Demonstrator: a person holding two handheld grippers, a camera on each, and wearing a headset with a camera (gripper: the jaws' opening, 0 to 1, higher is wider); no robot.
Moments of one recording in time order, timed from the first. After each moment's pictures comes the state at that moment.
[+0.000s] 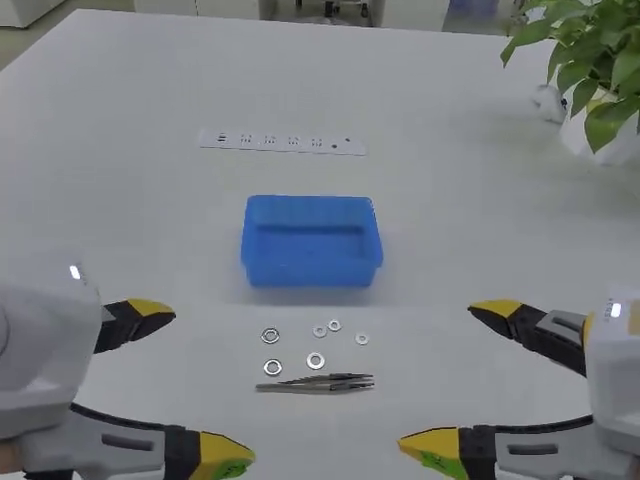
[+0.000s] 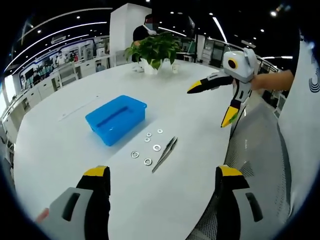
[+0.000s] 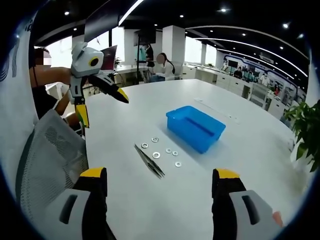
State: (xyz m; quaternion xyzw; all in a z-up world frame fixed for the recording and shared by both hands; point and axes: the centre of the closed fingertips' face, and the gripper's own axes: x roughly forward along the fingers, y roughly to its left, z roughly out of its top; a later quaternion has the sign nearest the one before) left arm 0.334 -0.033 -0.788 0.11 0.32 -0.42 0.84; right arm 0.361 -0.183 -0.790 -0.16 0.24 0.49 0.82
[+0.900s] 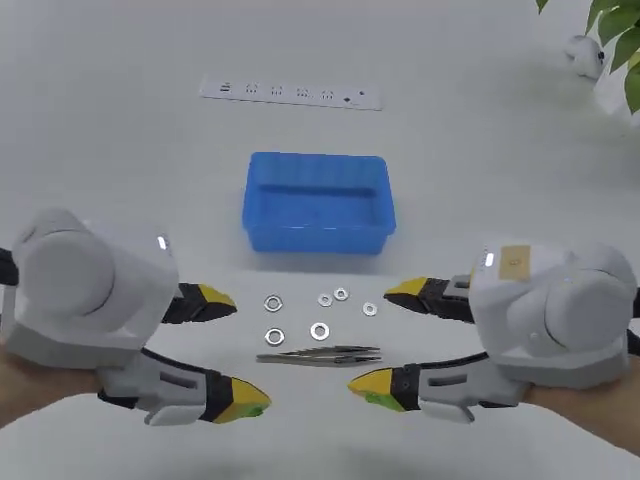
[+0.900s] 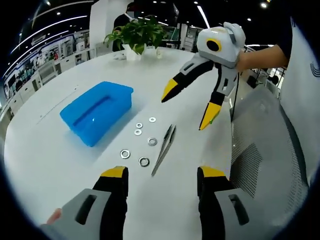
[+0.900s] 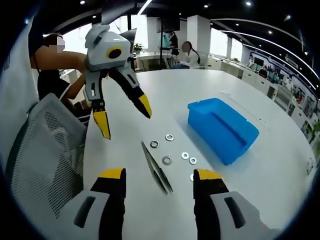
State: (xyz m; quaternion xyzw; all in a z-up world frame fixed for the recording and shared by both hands) left arm 0.352 -0.055 -0.844 0.15 0.35 -0.49 0.78; right arm 0.374 -0.127 -0.839 -0.21 0.28 0.57 0.74
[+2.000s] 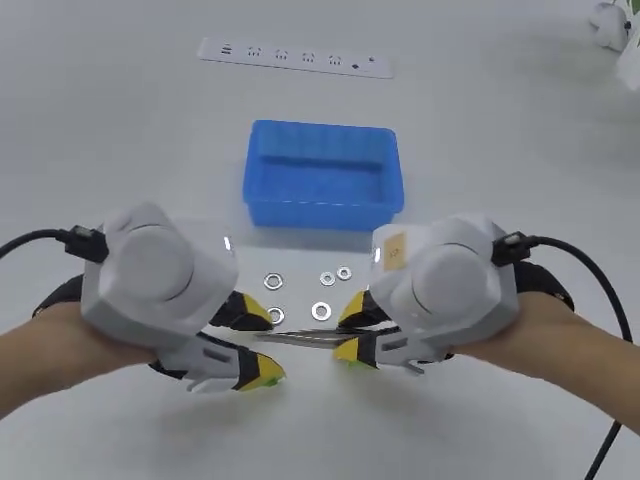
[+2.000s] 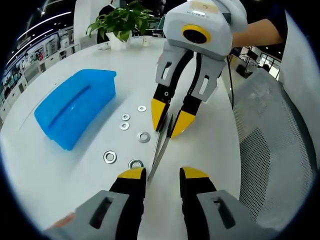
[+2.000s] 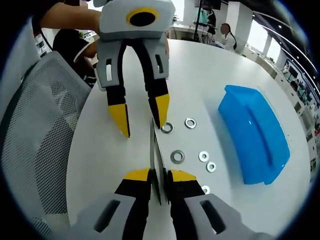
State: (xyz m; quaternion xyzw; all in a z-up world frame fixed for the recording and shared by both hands) left arm 0.359 -0.071 -0.883 0.18 0.37 -0.53 0.74; right arm 0.374 -0.107 -0.891 -0.34 0.32 0.63 0.62
